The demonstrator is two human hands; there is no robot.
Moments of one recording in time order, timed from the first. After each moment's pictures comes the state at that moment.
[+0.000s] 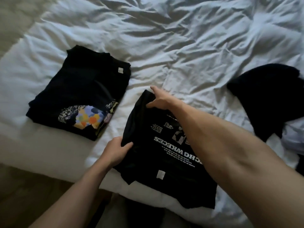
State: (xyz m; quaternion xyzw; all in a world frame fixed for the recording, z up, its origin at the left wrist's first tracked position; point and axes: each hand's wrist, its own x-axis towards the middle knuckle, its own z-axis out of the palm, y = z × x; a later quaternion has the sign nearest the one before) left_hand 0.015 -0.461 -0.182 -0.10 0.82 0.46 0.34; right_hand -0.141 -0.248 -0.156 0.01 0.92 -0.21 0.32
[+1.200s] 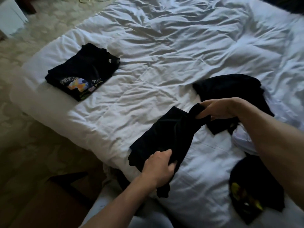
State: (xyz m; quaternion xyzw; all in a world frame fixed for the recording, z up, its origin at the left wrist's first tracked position) left_hand 0.224 -0.121 -0.045 0.02 0.91 0.35 0.24; right_hand 0.012 0.087 0.002 0.00 0.78 -0.36 0.51
